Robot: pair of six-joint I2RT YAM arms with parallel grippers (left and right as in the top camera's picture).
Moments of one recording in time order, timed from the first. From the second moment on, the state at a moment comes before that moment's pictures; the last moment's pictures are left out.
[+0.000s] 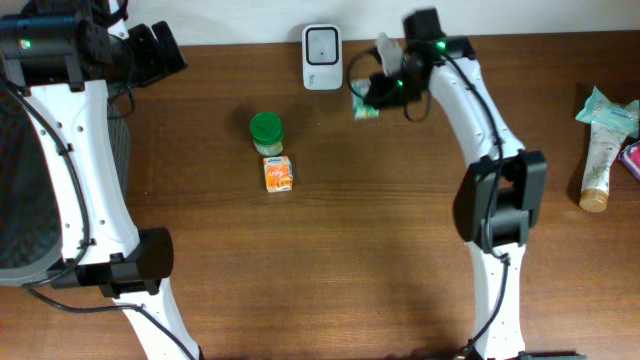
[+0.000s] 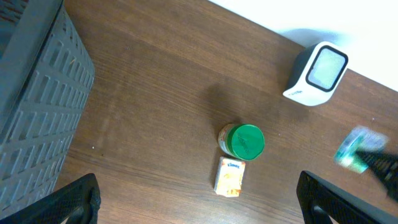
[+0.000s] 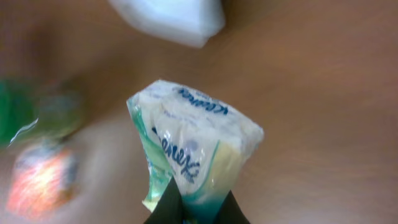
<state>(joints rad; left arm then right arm) 0.05 2.13 2.81 -1.69 0.05 -0.36 0.19 2.40 2.29 -1.00 -0.28 -0.03</state>
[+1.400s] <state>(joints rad) 0.05 2.13 2.81 -1.69 0.05 -0.36 -0.43 2.42 2.37 -1.19 0.04 0.09</state>
